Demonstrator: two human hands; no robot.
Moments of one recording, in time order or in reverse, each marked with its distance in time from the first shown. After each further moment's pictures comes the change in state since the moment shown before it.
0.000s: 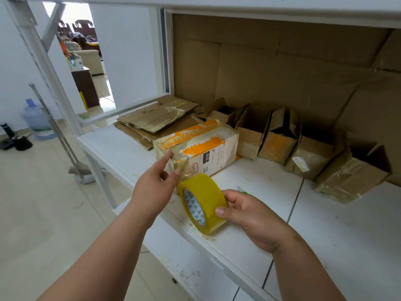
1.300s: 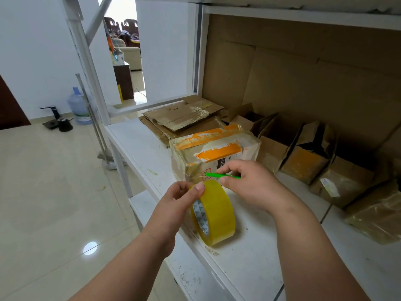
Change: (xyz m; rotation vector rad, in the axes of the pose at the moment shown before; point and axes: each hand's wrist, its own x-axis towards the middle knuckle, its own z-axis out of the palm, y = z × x) left_hand -0.033 -0.003 0.033 -0.579 -0.025 -0.287; right_hand 0.054 -0.076 -0.008 -0.816 0.093 -0.103
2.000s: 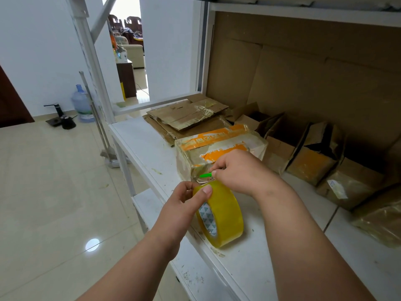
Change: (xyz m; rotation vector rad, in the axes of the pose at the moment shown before) left_hand 0.001 -0.003 -0.004 0.033 -0.045 0.039; right_hand 0.035 -0.026 0.010 -0.289 -0.066 -0.018
